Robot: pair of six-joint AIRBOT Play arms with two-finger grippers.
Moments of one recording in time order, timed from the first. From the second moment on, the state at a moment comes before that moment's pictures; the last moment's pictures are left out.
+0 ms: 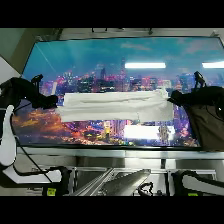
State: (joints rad) left arm 0.25 -1.48 1.30 -1.77 1.31 1.73; right arm -0.19 -1.41 1.01 2.28 -0.91 -1.88
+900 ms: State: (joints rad) left arm 0.13 -1.98 2.00 -1.78 1.47 1.68; right arm -0.30 -1.70 1.34 2.27 -1.05 -1.93
